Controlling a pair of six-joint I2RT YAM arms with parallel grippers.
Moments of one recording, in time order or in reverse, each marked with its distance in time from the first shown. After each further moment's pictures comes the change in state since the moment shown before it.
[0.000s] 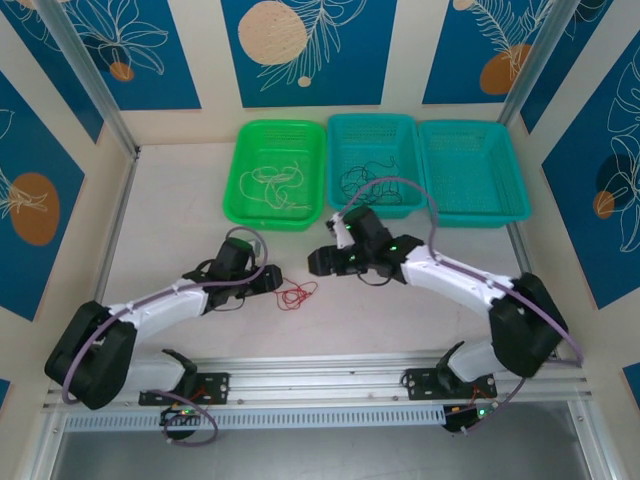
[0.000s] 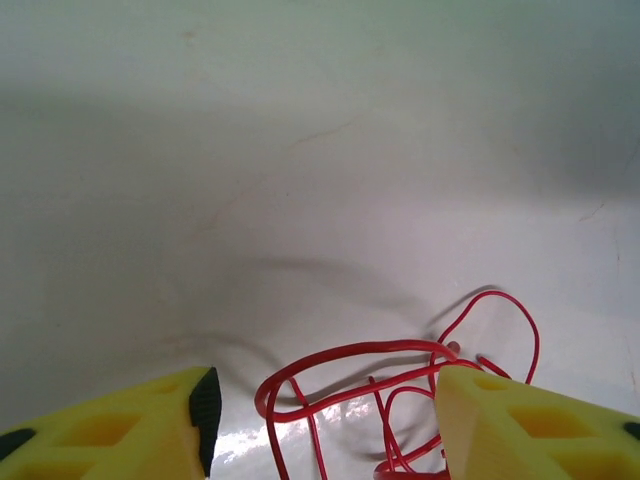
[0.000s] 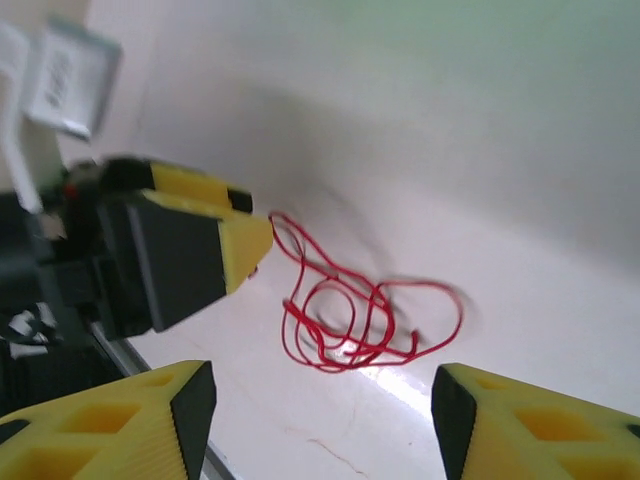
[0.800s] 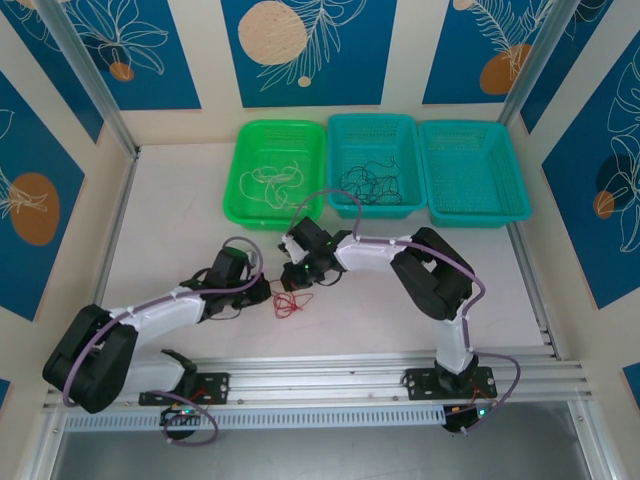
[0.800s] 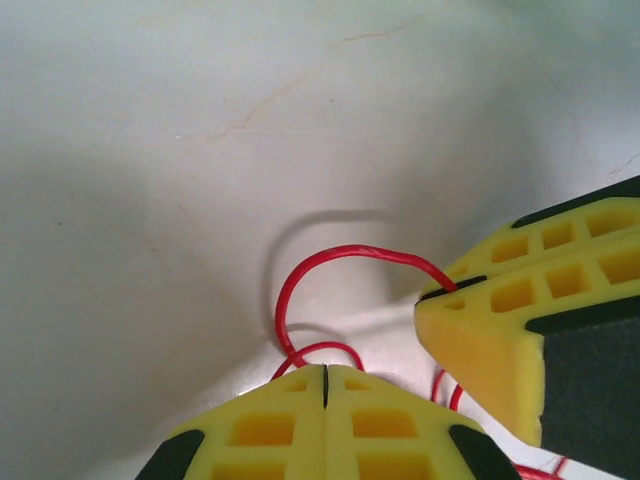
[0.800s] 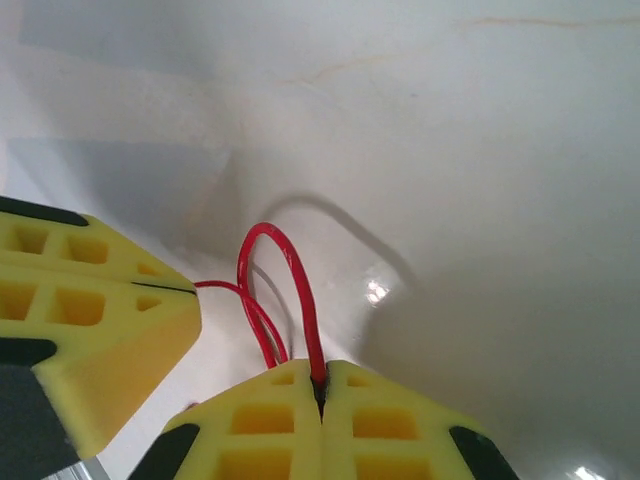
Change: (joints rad) left arm 0.022 -0.027 -0.095 0.040 0.077 -0.042; right arm 0.104 0.509 0.294 -0.018 -0.074 -0.108
